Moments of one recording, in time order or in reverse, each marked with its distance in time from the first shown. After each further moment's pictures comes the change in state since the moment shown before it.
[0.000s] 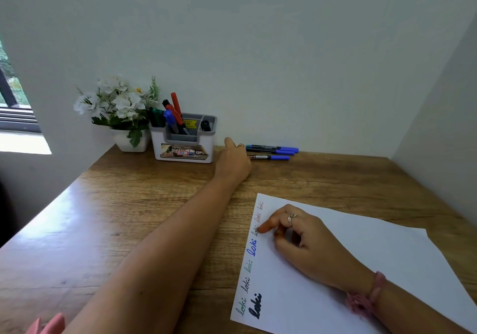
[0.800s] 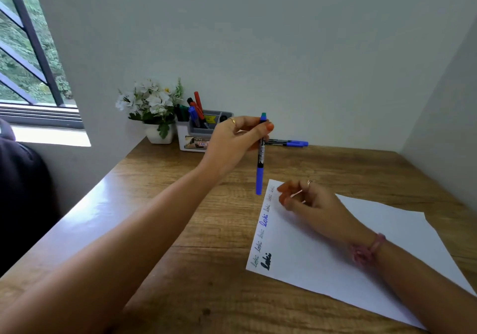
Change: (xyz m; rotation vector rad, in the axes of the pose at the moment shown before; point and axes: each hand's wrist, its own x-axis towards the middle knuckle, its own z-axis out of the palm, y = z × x) left_hand -0.105 0.019 -0.136 -1.199 -0.074 0.061; right_hand -0.002 -0.011 -0.014 0.150 0.044 0.111
